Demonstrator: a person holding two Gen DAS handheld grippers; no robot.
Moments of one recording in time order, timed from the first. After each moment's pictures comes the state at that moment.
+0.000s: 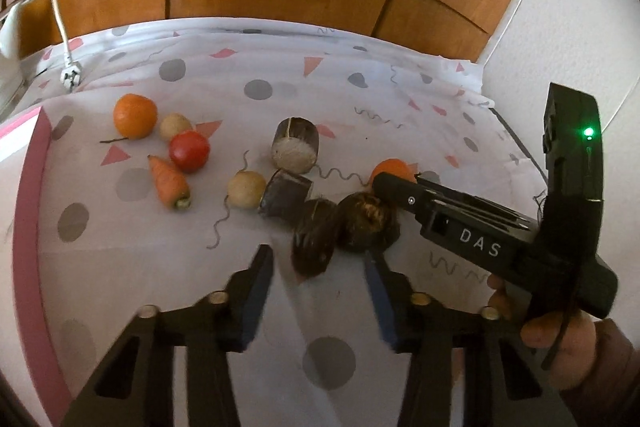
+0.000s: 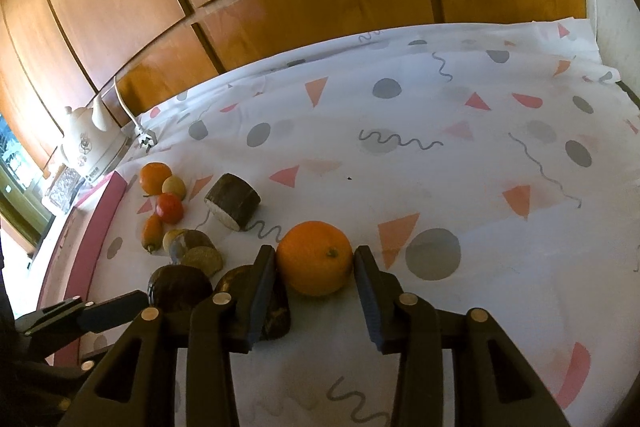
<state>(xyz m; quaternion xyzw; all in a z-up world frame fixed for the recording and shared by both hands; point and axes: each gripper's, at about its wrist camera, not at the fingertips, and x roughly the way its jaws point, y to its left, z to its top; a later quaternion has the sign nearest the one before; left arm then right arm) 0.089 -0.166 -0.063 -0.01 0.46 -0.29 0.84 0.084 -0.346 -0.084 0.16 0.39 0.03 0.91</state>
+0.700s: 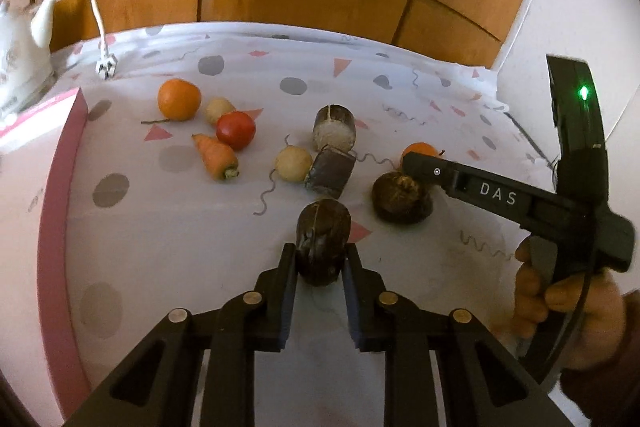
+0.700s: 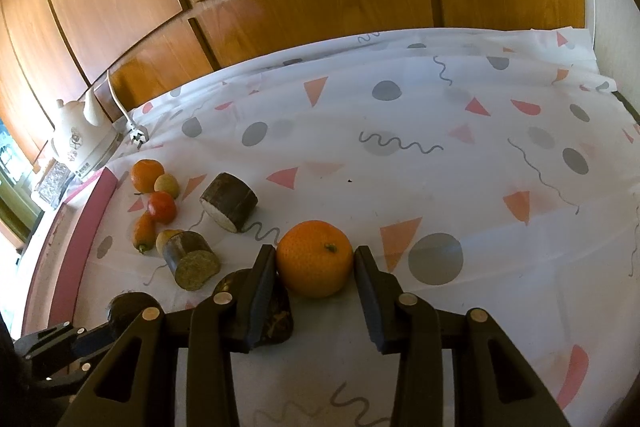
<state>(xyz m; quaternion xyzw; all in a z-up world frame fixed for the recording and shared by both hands) 0.066 -0.139 -0.075 0.00 0.42 -0.25 0.87 0.089 -0.337 -0.082 0.14 0.39 0.01 0.91</state>
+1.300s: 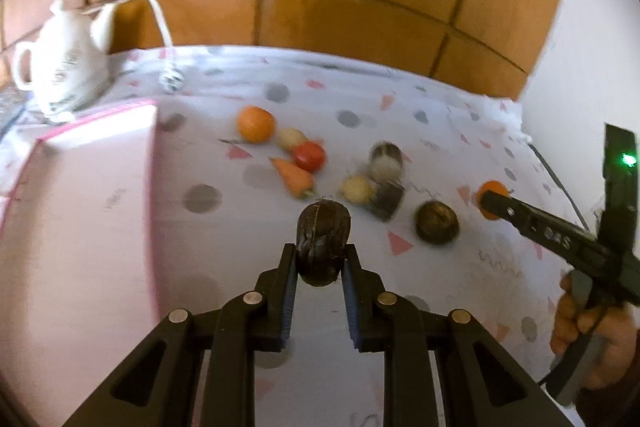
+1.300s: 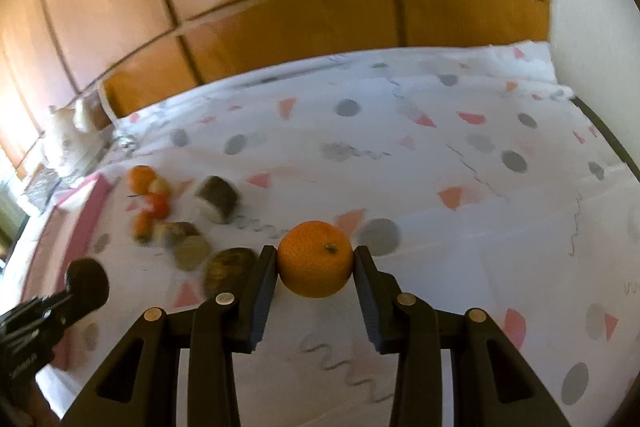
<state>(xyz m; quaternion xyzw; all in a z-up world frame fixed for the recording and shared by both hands) 0.056 -0.080 -0.038 -0.02 0.40 -0.19 0.90 0.048 -0.341 -0.053 0.12 0.37 -0.02 0.92</state>
